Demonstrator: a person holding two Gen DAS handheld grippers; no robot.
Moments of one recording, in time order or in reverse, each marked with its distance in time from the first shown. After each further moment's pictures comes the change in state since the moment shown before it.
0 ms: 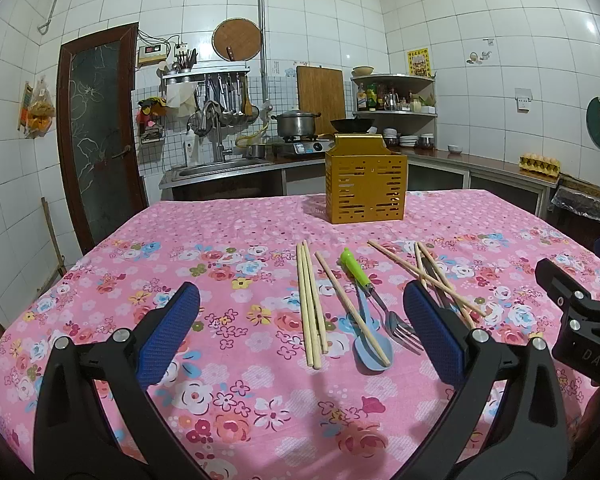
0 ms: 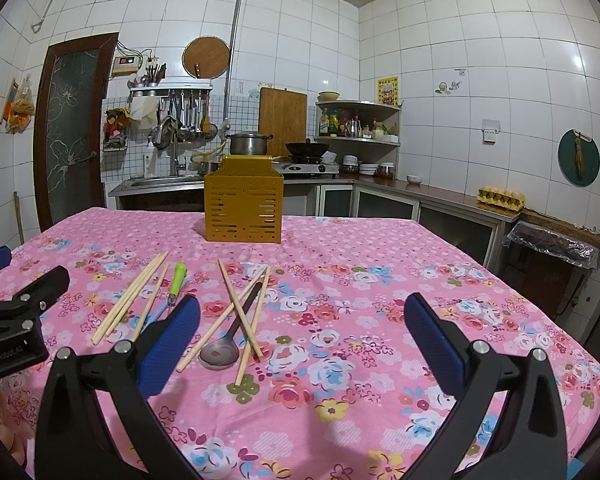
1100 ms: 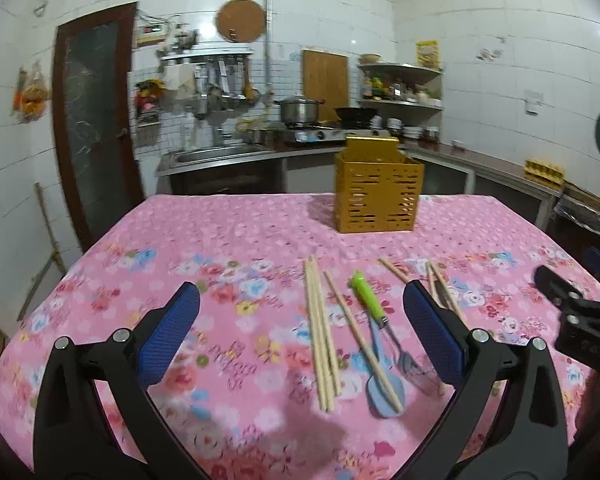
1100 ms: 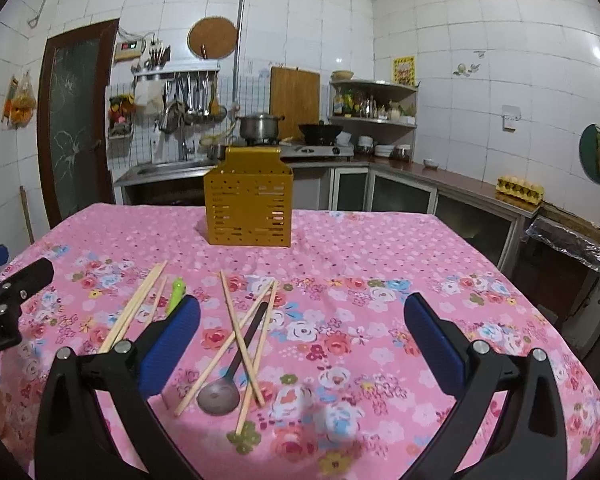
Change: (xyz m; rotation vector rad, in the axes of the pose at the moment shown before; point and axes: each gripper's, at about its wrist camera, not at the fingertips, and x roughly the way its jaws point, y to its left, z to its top) left arm 0.037 0.019 0.050 -0.030 0.075 -0.028; right arm 0.059 -0.002 0.048 -0.005 0.096 0.045
